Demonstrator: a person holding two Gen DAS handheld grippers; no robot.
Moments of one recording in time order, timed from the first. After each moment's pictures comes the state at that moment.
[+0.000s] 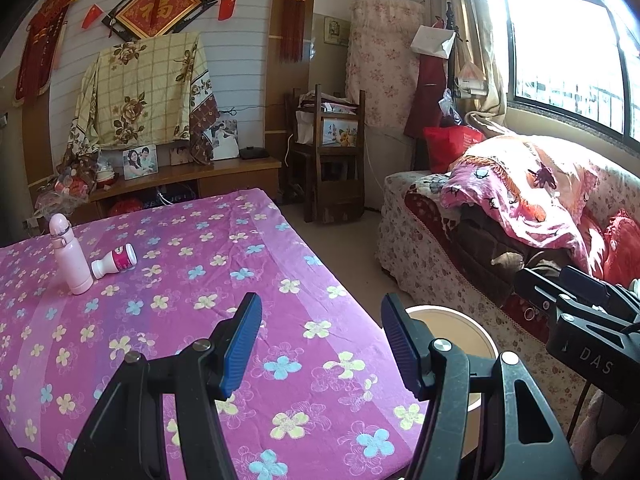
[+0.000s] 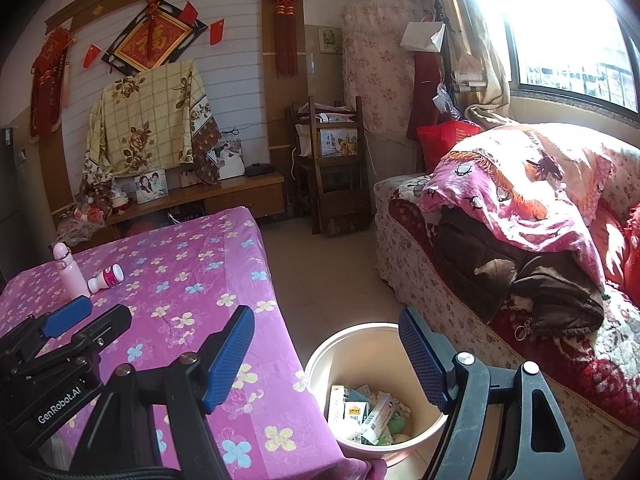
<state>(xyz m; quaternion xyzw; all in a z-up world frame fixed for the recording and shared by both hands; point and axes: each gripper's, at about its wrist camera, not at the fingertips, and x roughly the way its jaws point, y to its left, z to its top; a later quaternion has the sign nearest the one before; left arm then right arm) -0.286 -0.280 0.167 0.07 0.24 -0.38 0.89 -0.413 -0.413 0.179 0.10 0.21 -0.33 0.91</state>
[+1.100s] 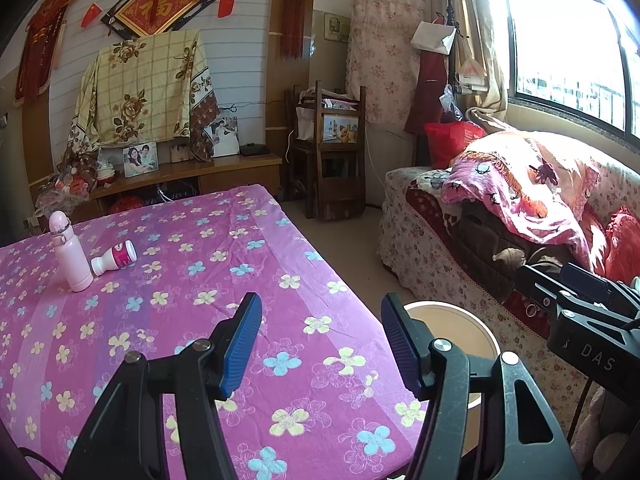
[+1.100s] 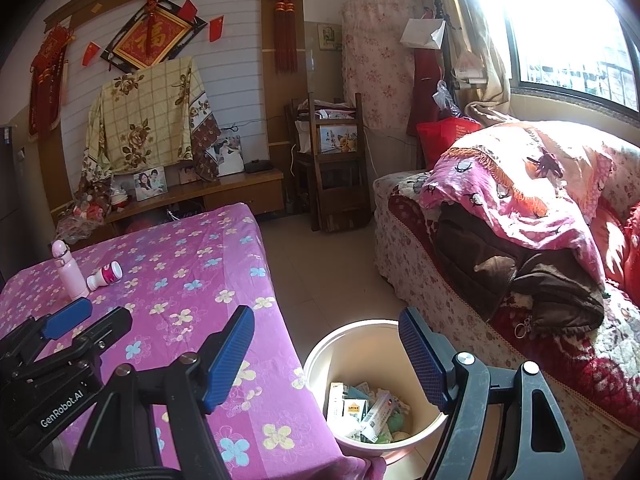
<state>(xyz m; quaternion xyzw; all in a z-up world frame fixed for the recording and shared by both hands) -0.287 -0.279 0.163 0.07 0.24 -0.38 0.89 -0.412 -0.414 0.178 0.10 0.22 -0.33 0.91</state>
